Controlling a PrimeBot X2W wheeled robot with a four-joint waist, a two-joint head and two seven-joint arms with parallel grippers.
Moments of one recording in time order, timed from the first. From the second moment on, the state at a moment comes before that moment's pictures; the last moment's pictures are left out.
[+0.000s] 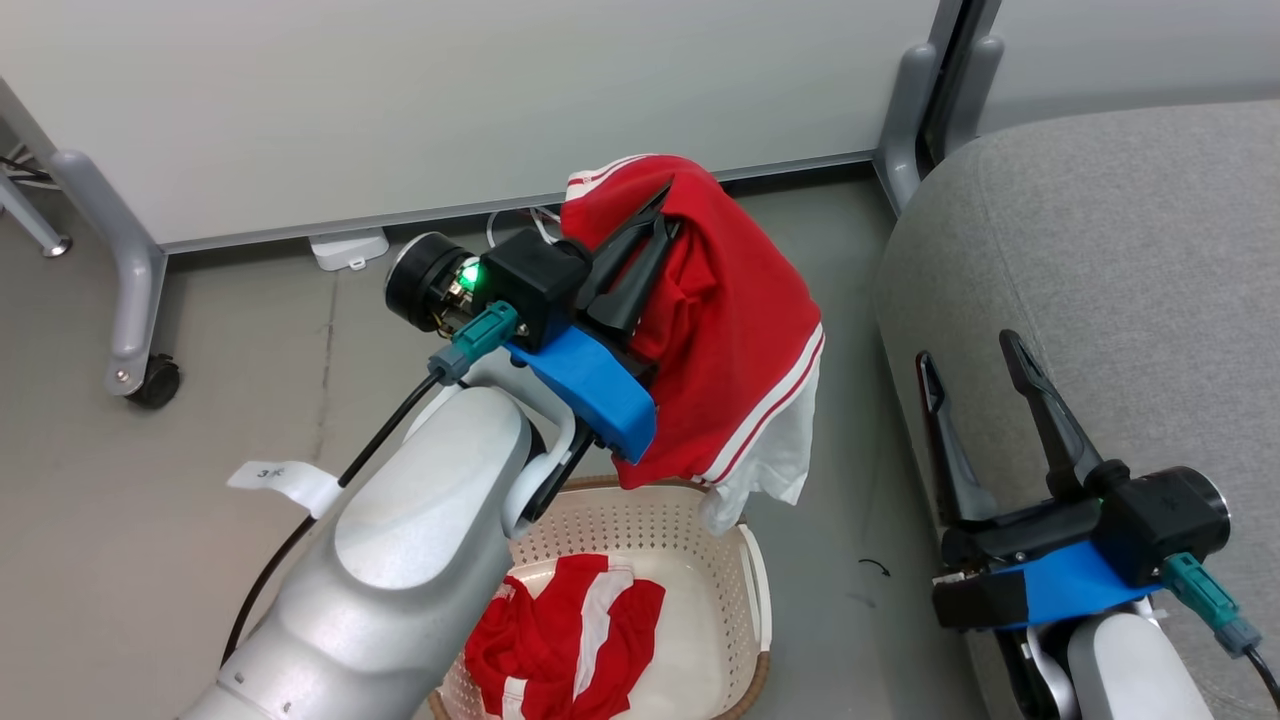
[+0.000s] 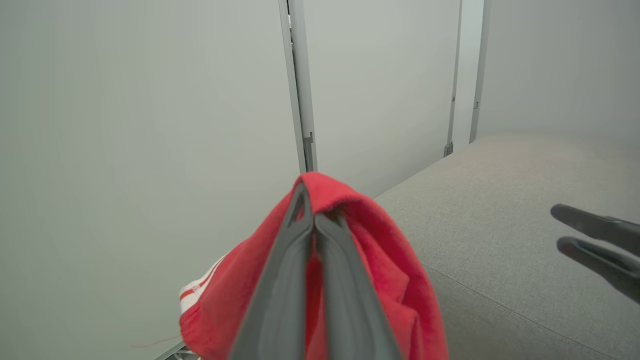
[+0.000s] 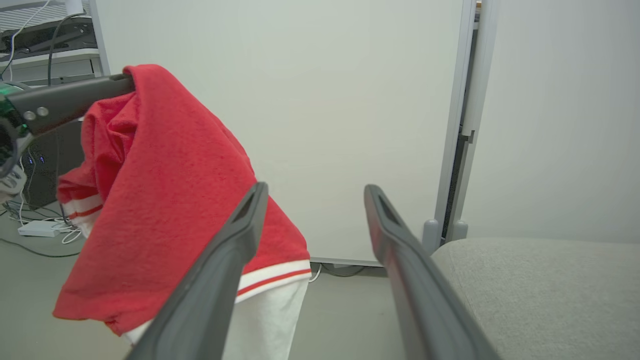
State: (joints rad) left arm -0.76 0.11 -0.70 0.53 -0.45 -0.13 -0.21; right arm -0.18 -0.05 0.07 0.08 0.08 0.13 -0.26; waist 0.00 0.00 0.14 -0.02
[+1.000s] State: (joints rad) left arm -0.79 0.09 -0.75 0.52 -0.45 -0.12 -0.23; right arm -0.46 -0.05 0.35 0.24 0.06 0.13 -0.26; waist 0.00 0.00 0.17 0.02
